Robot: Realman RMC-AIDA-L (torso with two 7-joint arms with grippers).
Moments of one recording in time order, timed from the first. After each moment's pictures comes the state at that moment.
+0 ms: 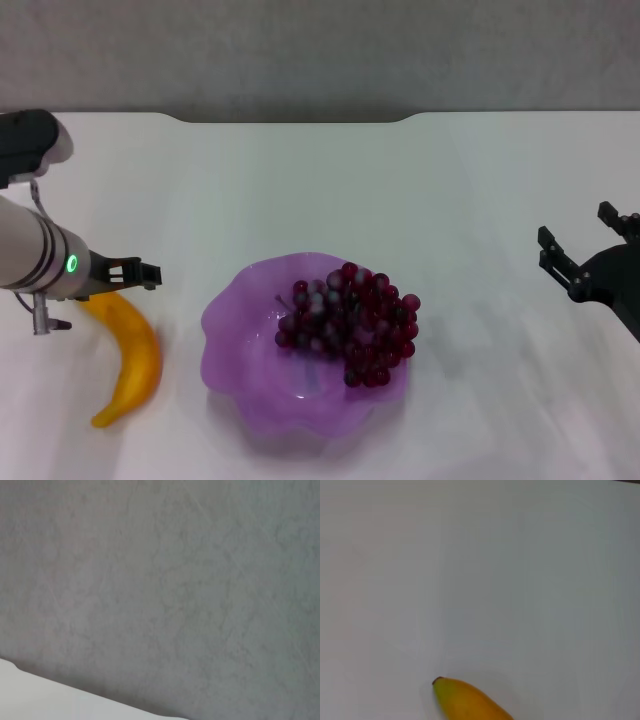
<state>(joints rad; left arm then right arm) -0.56 -2.04 1.53 1.14 -0.23 -1.03 -0.40 0.41 2.01 0.69 0.24 -2.32 -1.07 0.01</state>
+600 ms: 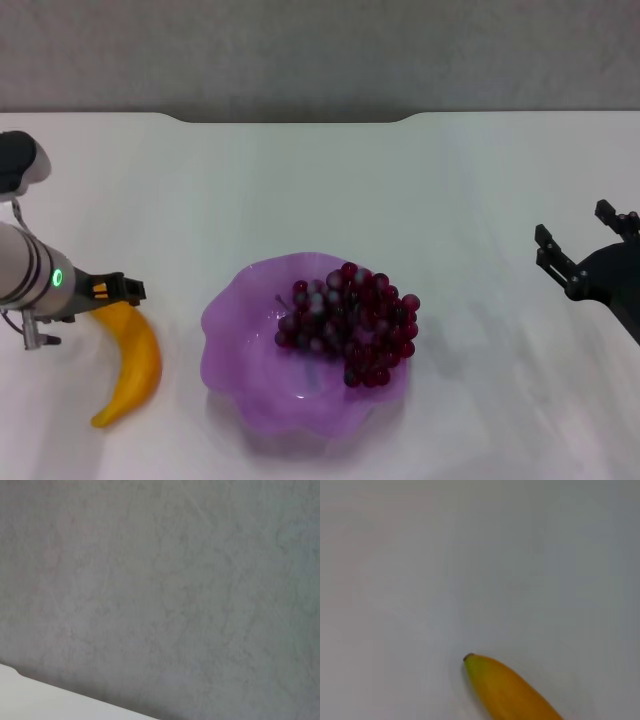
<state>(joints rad) -0.57 -2.04 1.47 1.03 -0.25 -0.99 -0.41 0.41 2.01 0.69 0.25 -2.32 -1.07 0.01</state>
